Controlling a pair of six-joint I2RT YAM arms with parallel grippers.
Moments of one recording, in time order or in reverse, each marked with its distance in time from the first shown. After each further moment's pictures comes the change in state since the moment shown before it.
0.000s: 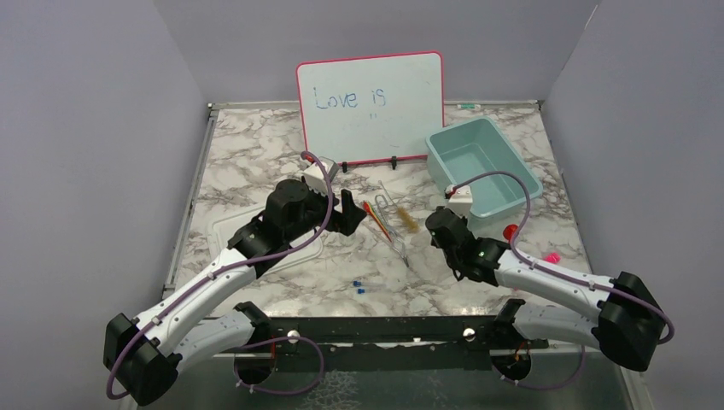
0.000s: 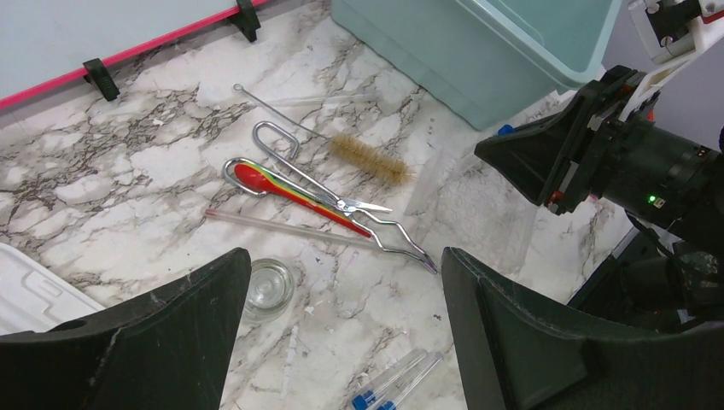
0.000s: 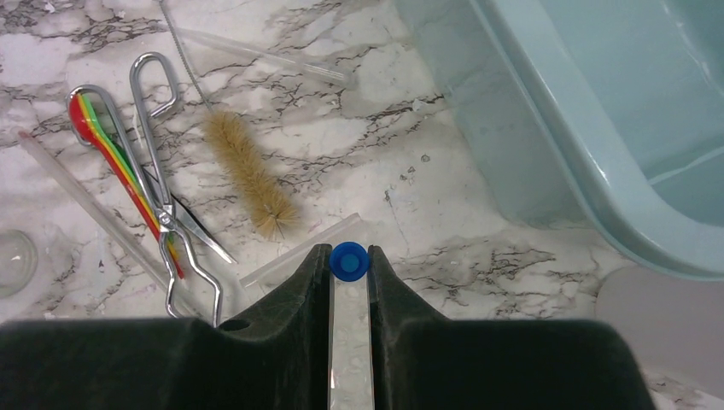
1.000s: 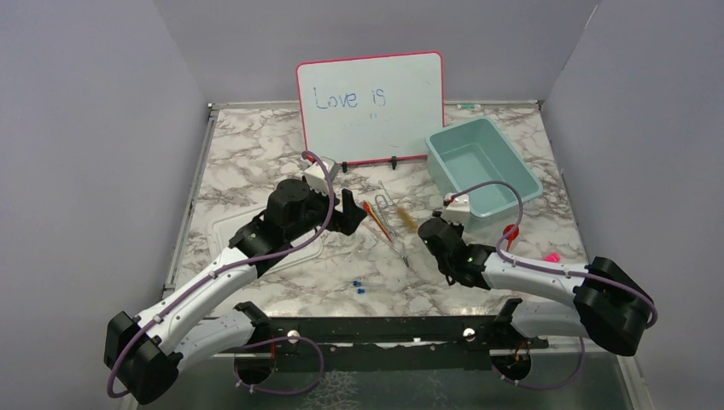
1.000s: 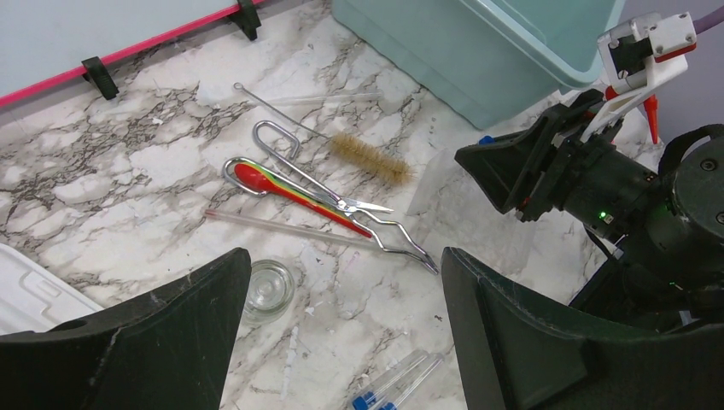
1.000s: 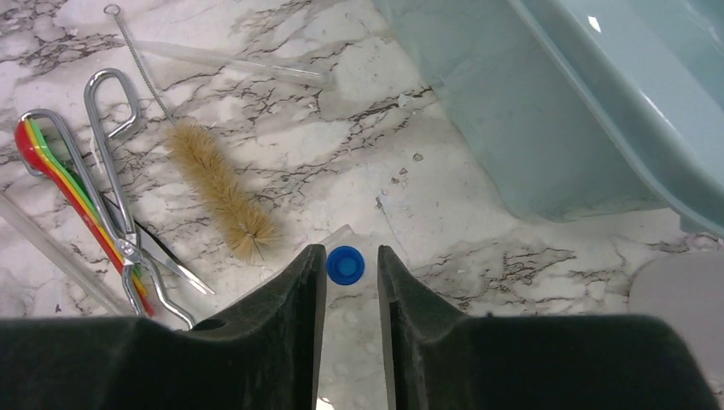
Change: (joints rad) left arm 0.000 0.010 0.000 0.006 -0.001 -0.001; right arm 0.034 0.118 -0.094 0.200 0.124 0.071
